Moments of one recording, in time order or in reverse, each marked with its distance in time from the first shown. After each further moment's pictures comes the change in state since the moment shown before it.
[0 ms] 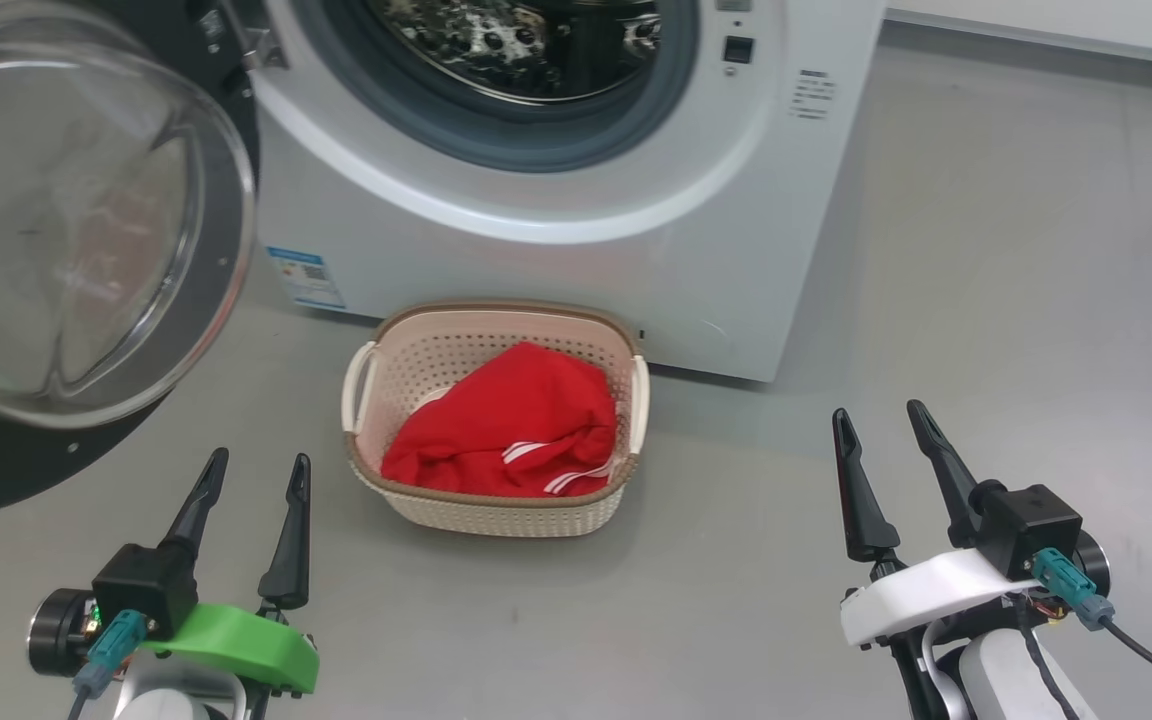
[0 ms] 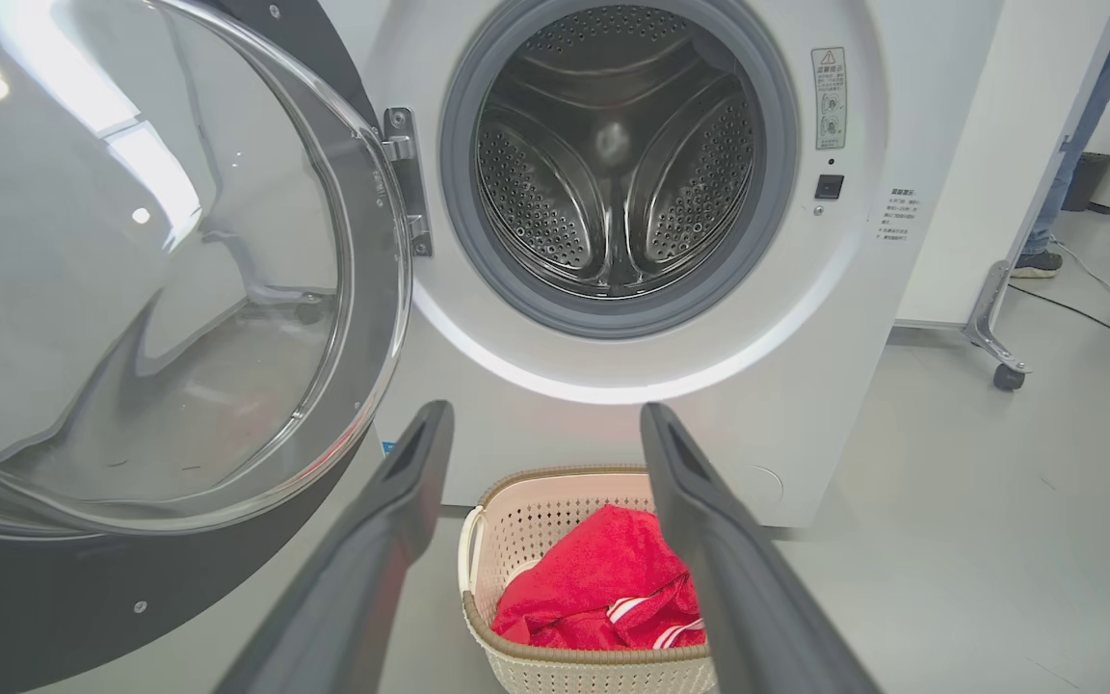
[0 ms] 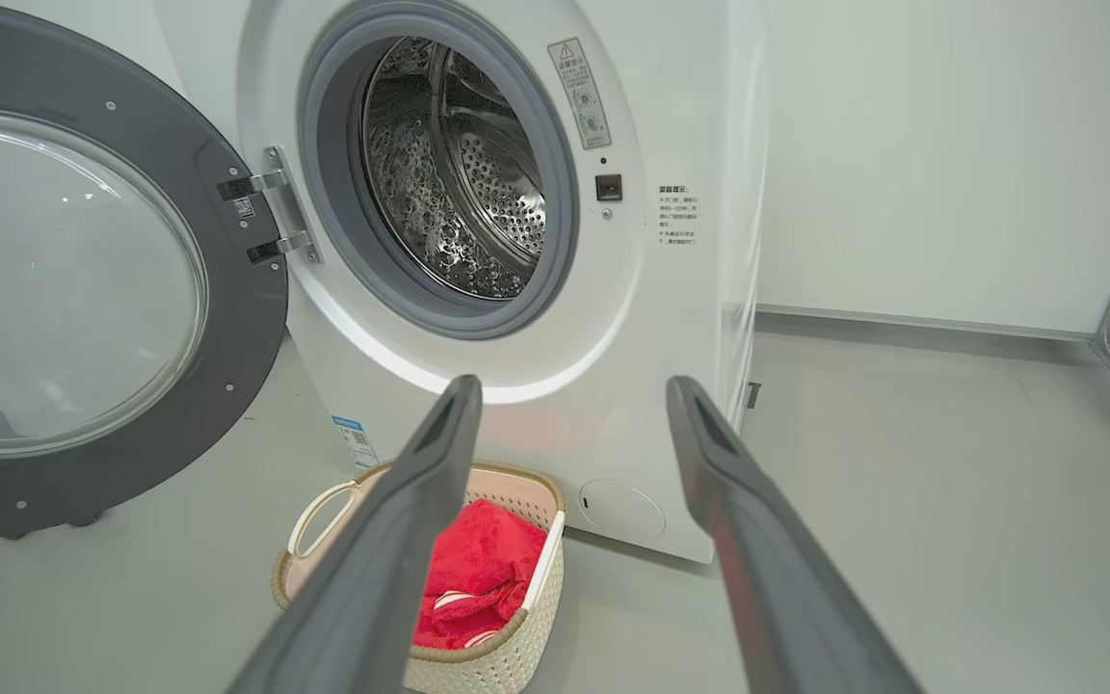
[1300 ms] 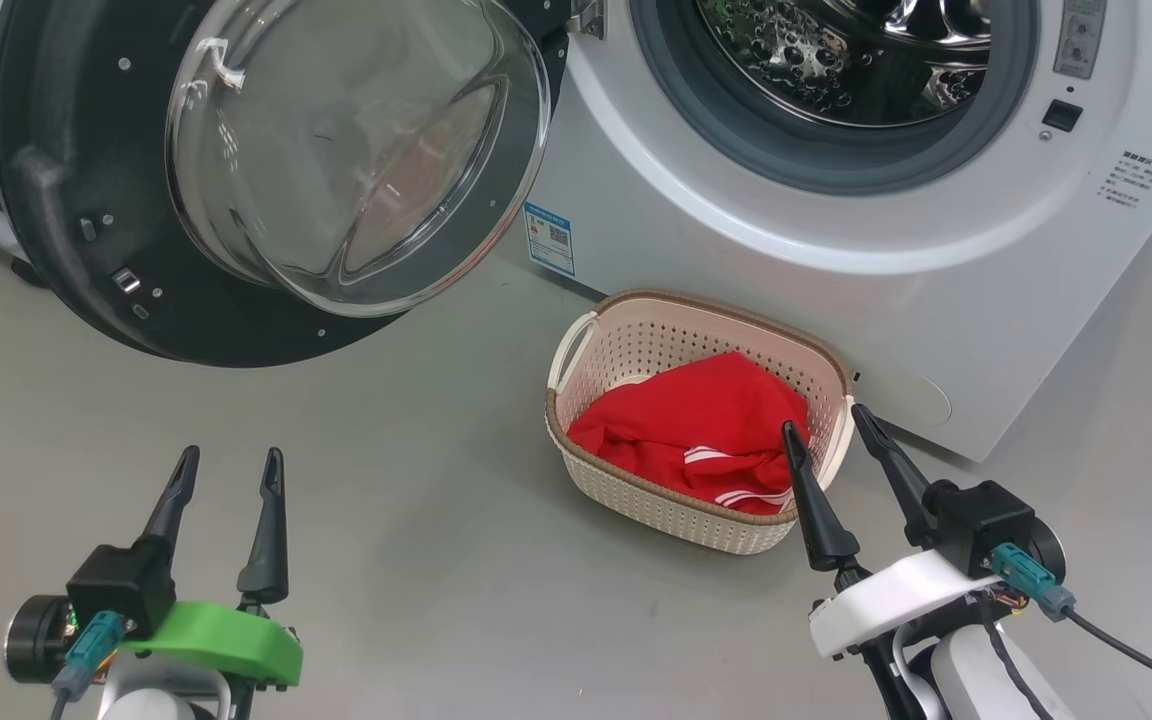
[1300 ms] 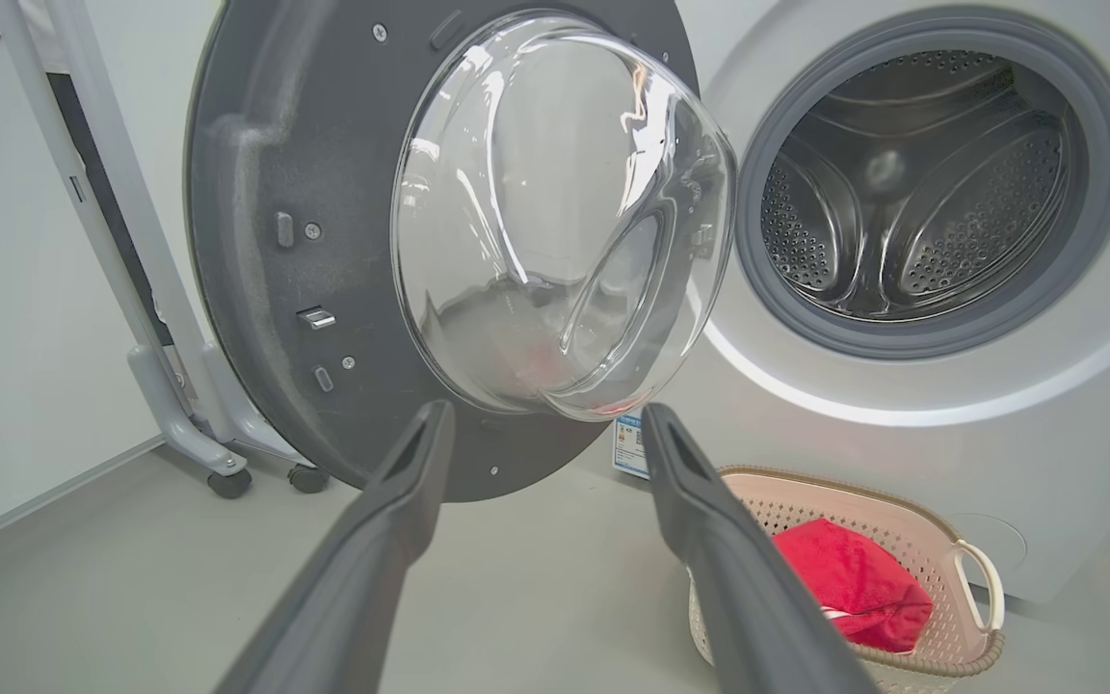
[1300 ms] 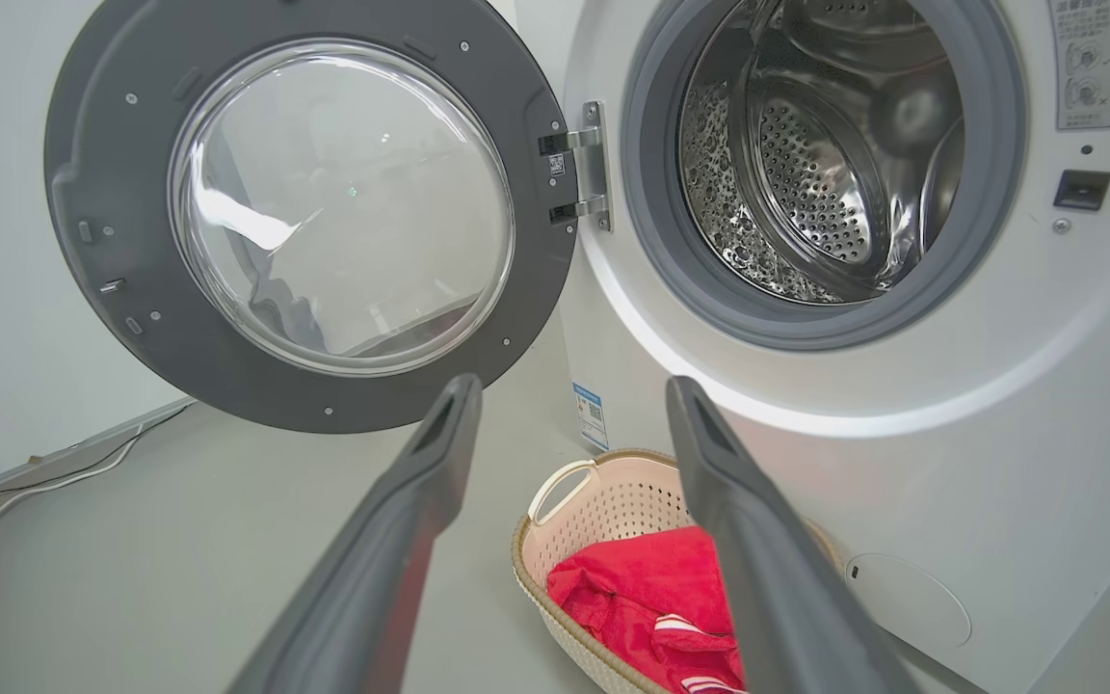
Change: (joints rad) left arm 0.003 -0.006 0.039 -0.007 0.000 0.019 0.000; right arm -0.030 0.000 0.063 0.041 -0.002 0.031 0.000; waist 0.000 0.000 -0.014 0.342
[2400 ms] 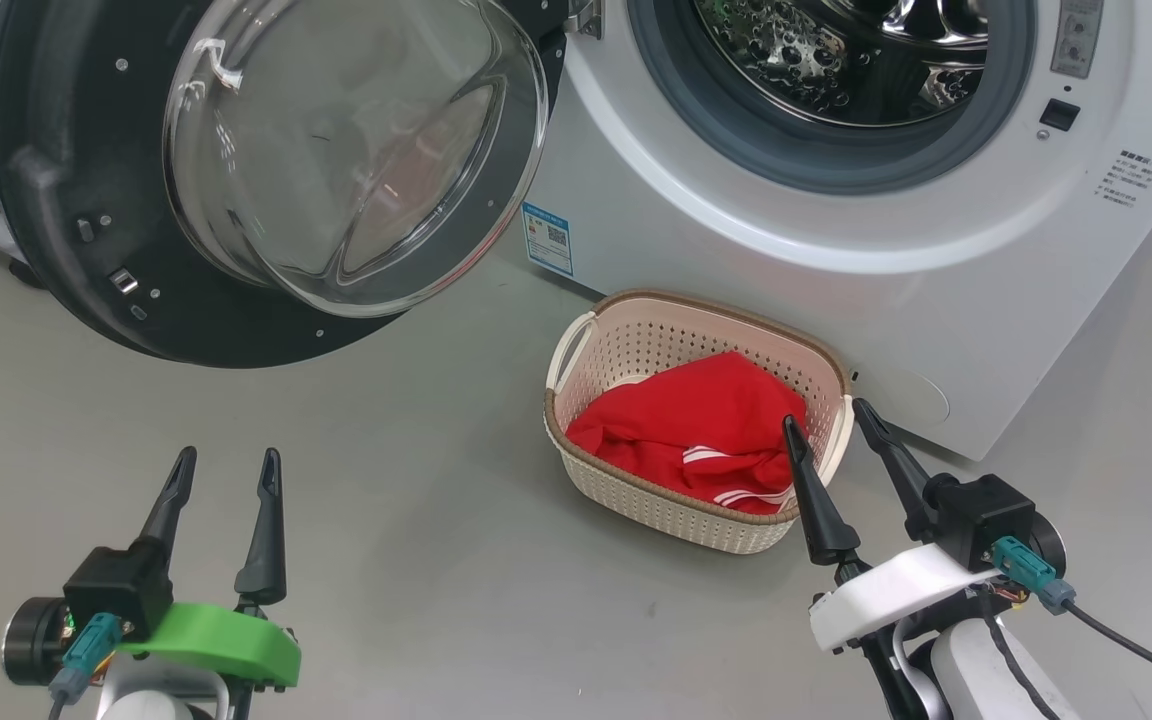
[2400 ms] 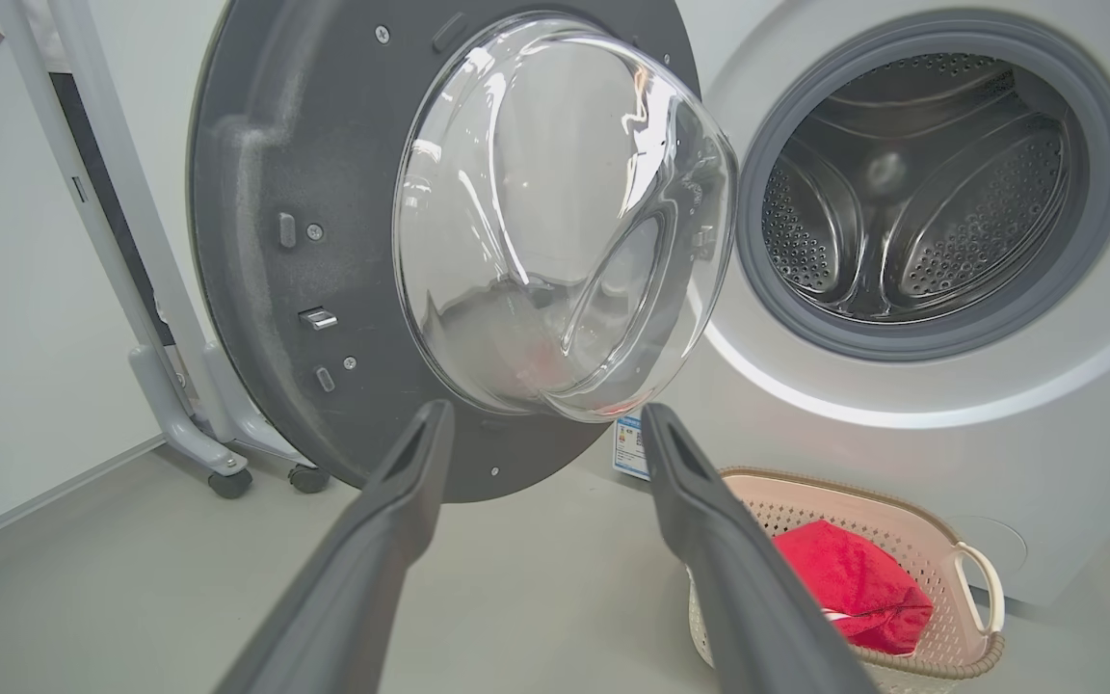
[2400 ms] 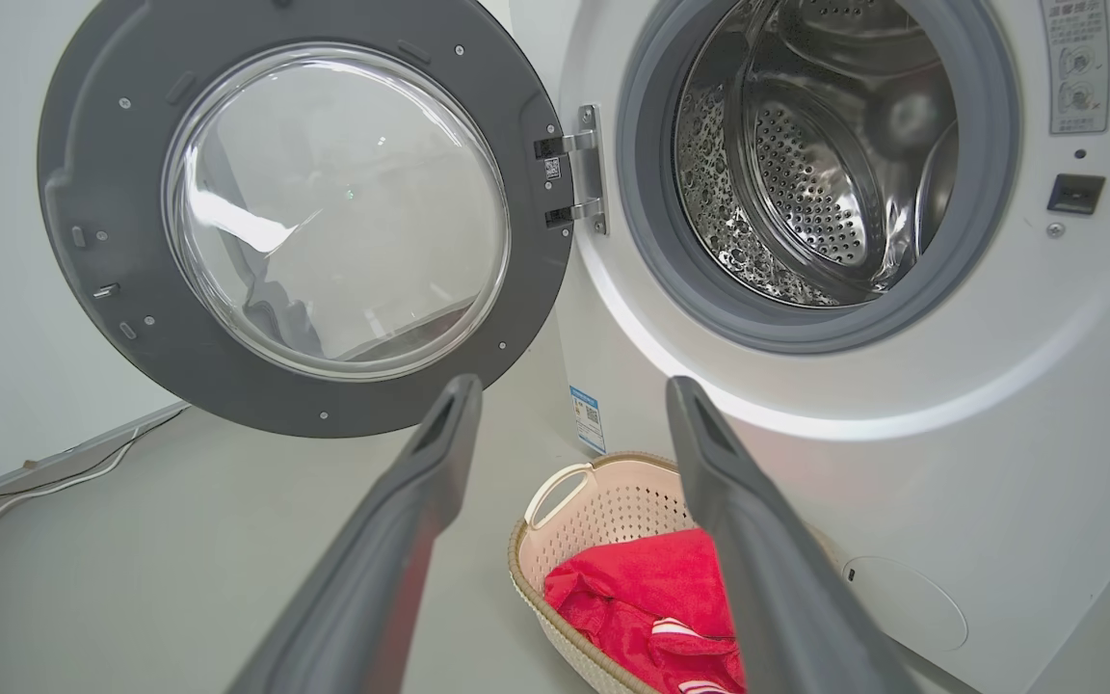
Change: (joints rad) left arm 0.004 -0.001 0.006 -0.006 0.000 0.000 0.000; right arm -0.014 0.000 -0.001 0.011 0.003 0.000 0.000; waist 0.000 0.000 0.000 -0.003
